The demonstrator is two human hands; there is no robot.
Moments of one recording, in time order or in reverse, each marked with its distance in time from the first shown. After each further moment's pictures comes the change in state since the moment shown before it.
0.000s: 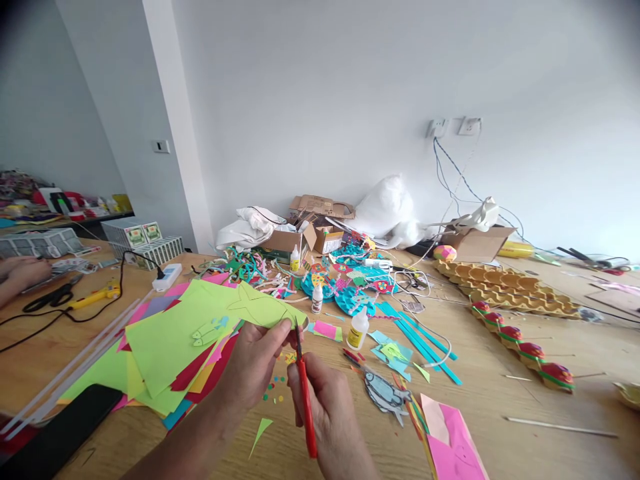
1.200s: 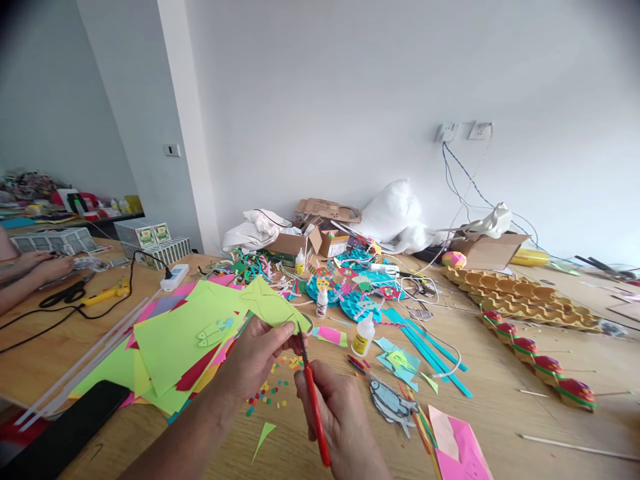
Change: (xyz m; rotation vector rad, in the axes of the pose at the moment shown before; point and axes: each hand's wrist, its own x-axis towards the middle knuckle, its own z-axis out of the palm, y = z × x) left_hand 0.007 0.012 -0.010 0.007 -0.172 -0.096; right_hand 0.000 0.000 -0.009 -0.055 -0.060 0.036
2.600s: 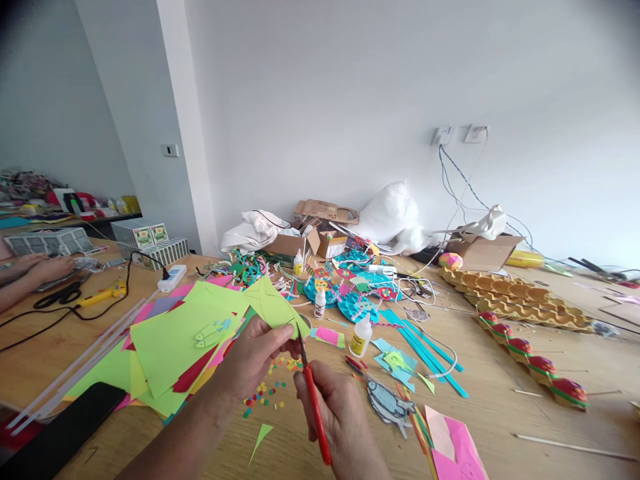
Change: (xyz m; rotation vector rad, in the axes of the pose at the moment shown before) left_hand 0.000 0.000 -0.001 -0.003 -0.039 0.010; right_hand -0.001 0.003 -0.003 -0.020 -0.017 -0.002
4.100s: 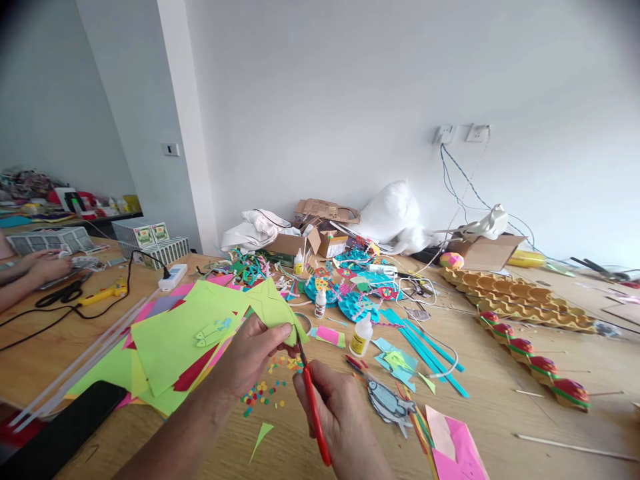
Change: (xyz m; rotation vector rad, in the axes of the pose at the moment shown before) left_hand -0.001 0.002 -0.004 0.060 -0.002 0.014; right_hand 0.002 0.004 -0.003 -0.136 -0.013 -0.045
